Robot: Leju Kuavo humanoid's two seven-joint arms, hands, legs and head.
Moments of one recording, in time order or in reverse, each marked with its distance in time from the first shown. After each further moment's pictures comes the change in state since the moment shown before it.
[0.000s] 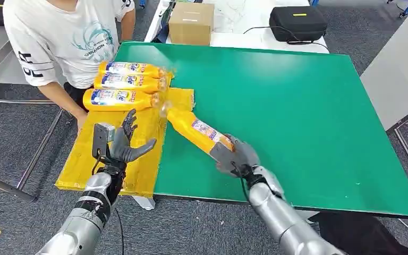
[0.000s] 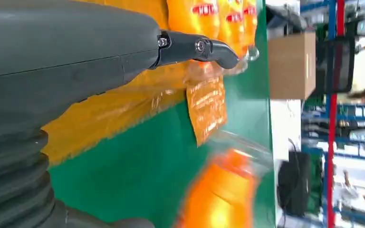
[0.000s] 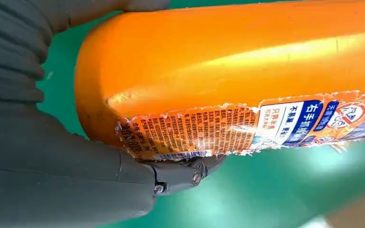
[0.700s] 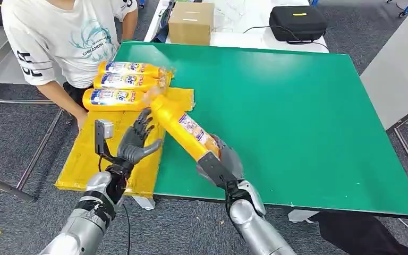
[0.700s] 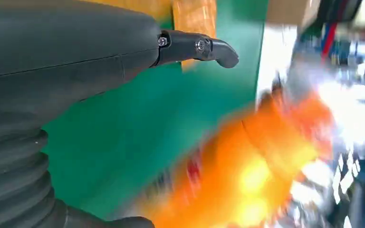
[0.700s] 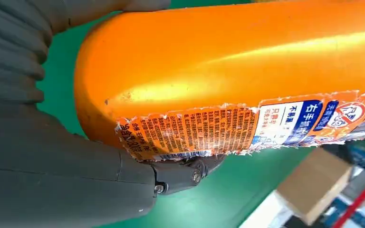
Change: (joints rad) left arm 0.017 -0.014 -0.058 -0.058 0.259 -0.303 0.129; right arm 0.115 0.105 -0.031 -0.125 0.024 -0.088 -0.103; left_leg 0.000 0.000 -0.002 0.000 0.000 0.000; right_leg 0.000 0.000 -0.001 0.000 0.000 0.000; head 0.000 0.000
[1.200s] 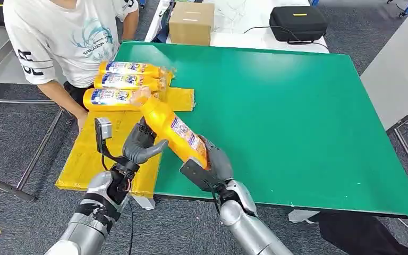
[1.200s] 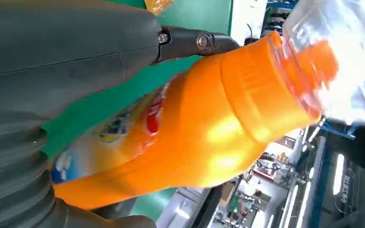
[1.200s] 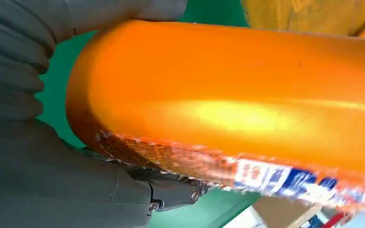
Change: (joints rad) left arm 0.048 0.004 -0.107 -0.150 0.109 -0.055 0.039; right arm -0.049 0.032 0.092 0.102 0.100 0.023 0.014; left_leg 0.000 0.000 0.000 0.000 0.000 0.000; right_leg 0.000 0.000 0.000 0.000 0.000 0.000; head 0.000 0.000
